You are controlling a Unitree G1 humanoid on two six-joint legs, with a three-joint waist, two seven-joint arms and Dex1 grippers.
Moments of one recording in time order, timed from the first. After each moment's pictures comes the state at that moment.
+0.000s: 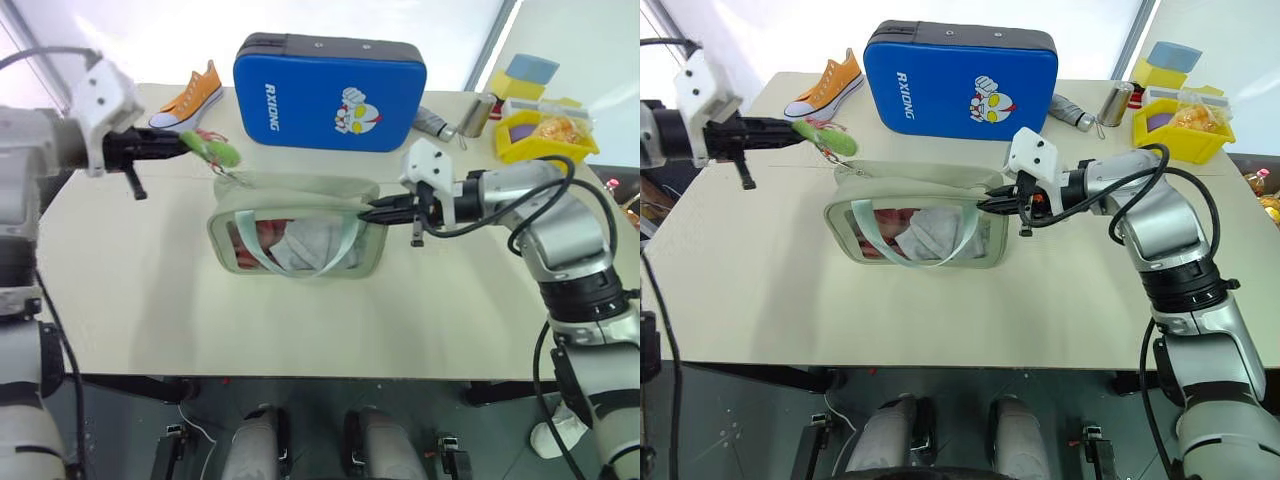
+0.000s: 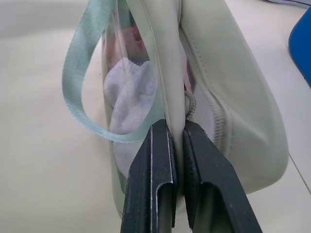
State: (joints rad) left arm -0.95 0.91 0.02 0.27 -0.19 0.31 -1.24; right arm -0.85 -0.71 0.19 -0.02 0.27 0.58 1.17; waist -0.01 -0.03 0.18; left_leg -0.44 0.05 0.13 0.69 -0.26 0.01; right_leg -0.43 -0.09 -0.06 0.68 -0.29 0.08
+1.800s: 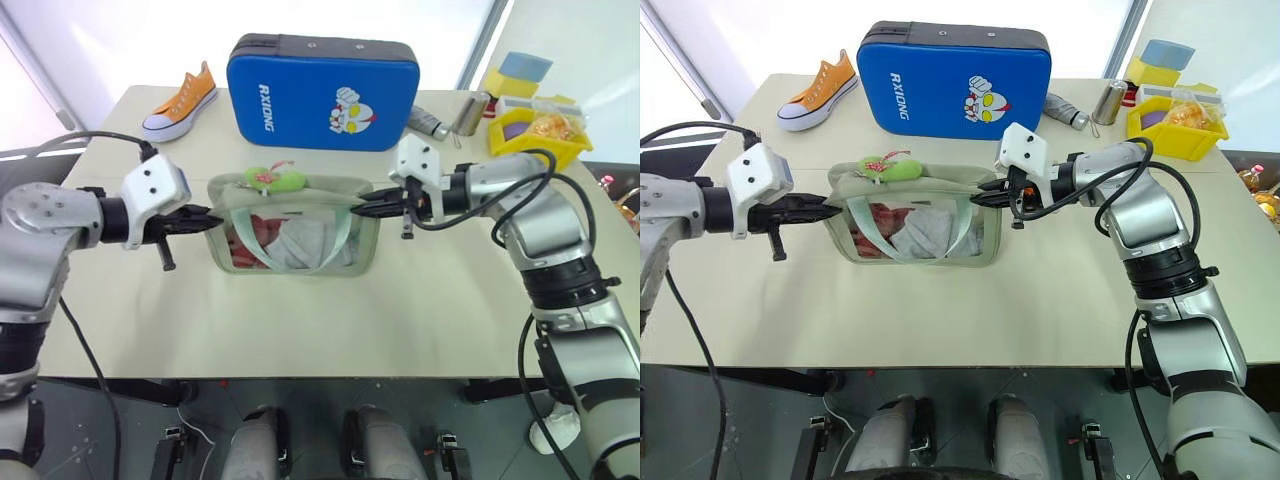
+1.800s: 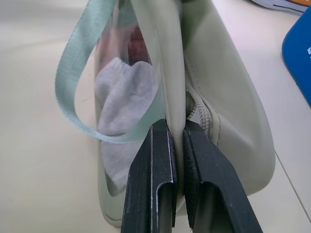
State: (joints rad) left arm -0.56 0.99 0.03 -0.13 -0.28 0.49 -1.11; right arm -0.91 -0.65 0.21 0.08 0.21 0.50 1.20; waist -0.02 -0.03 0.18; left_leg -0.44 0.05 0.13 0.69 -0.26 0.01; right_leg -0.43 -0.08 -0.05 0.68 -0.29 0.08
